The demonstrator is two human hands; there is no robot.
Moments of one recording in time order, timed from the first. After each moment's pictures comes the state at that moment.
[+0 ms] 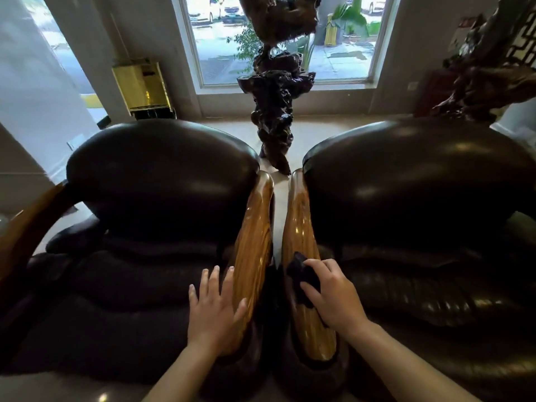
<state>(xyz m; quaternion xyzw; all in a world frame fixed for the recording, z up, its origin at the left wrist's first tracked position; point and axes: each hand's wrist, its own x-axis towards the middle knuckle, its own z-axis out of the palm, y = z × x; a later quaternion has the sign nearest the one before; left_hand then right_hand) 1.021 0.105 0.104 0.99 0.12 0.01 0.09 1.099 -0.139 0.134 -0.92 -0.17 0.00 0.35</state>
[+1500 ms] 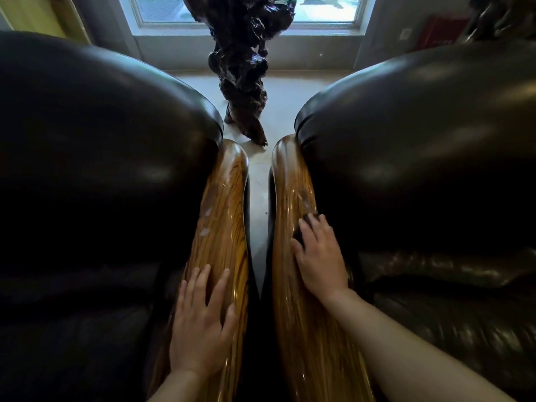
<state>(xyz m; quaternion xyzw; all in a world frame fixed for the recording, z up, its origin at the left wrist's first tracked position) 1.293 0.160 -0.146 0.98 0.06 0.06 0.19 1.431 -0.058 -0.121 -0.96 -0.09 -0.04 0.24</state>
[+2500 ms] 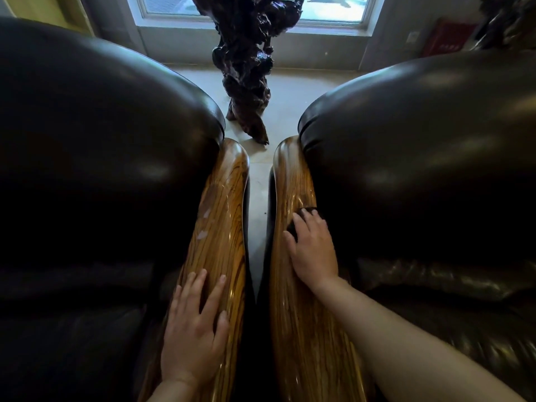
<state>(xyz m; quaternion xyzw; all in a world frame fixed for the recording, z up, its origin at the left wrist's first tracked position) 1.292 0.161 -0.143 0.97 0.07 0.06 0.22 1.465 -0.043 -0.119 -0.97 -0.10 -0.05 0.23</state>
